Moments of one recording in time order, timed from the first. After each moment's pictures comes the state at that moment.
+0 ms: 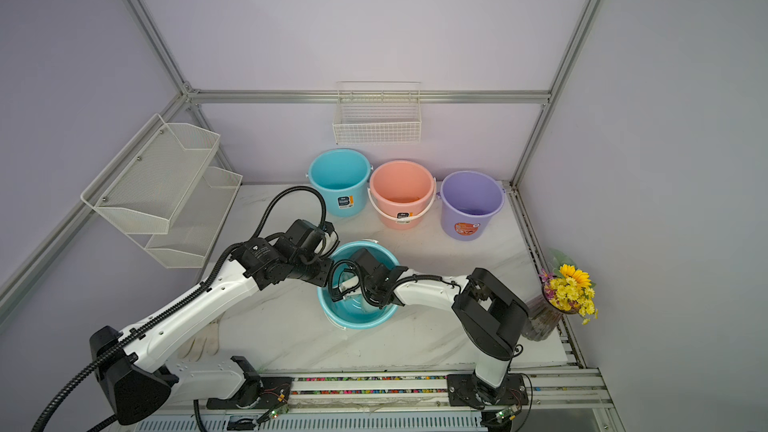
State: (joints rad) left arm -0.70 1.29 1.24 -0.99 -0.07 -0.33; right arm 0.91 1.74 1.06 -0.19 0.27 -1.24
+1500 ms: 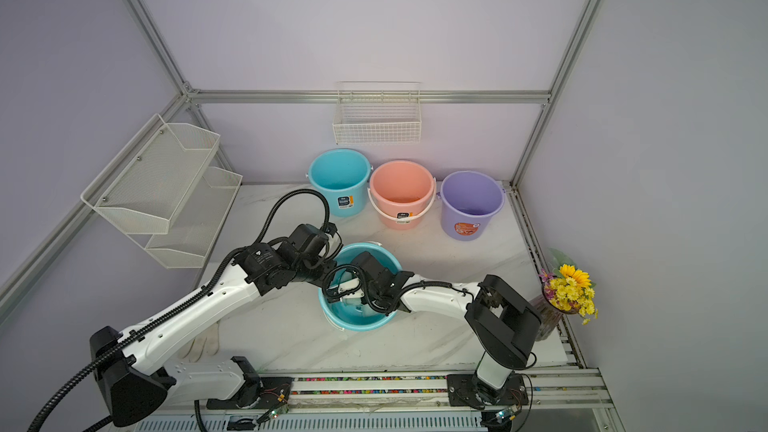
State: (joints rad) left arm -0.74 1.28 1.21 -0.93 -0.13 -0.33; right arm 0.94 1.66 0.99 -0.11 0.19 -1.12
